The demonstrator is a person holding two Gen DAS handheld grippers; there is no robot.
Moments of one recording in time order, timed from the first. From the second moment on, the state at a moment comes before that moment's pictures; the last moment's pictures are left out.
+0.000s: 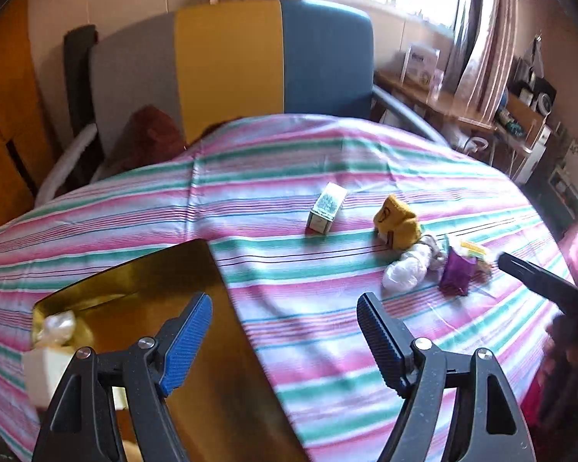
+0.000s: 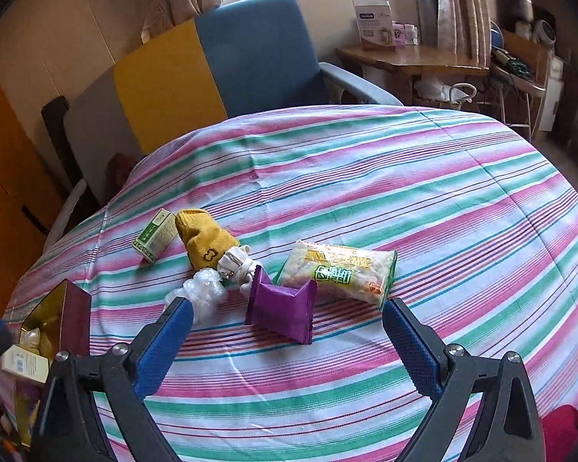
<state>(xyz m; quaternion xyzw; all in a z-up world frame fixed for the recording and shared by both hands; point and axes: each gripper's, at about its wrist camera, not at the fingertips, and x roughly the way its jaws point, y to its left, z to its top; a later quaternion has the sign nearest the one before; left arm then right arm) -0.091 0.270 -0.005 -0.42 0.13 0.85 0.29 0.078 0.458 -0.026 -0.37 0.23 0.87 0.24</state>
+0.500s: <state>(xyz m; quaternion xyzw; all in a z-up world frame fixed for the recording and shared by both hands) -0.163 0.394 -0.063 -0.43 0.23 0.82 0.30 0.091 0.476 -0.023 -0.36 0.29 0.85 0.24</state>
